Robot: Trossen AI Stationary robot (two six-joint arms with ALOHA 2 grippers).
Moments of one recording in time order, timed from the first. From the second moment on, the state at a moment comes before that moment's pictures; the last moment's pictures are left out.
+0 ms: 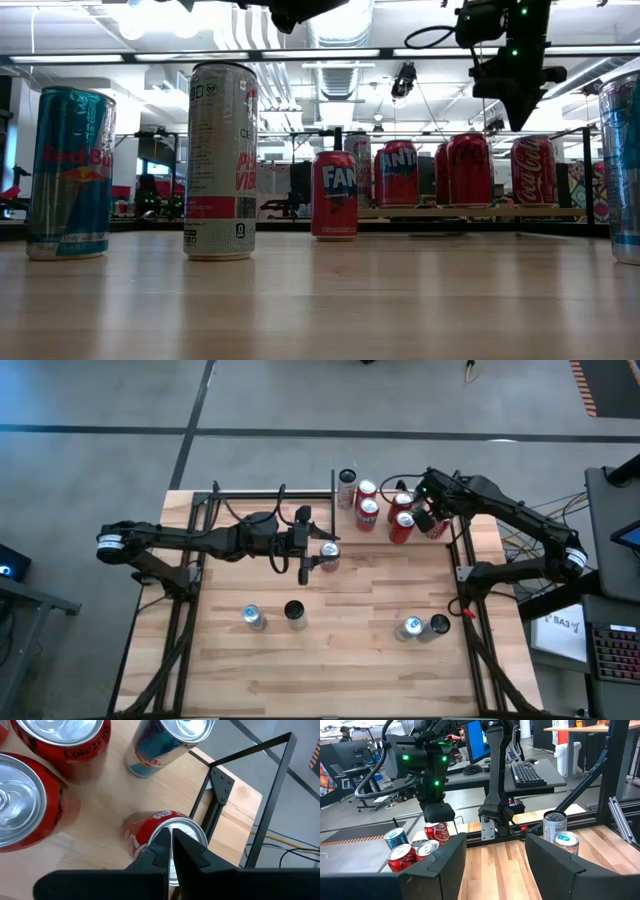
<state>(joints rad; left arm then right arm) 0.07 1.42 1.05 0.30 0.06 0.20 -0.69 1.20 1.15 -1.25 0.42 0.29</state>
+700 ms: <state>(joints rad) 0.07 1.42 1.05 0.30 0.06 0.20 -0.69 1.20 1.10 -1.19 0.42 0.26</state>
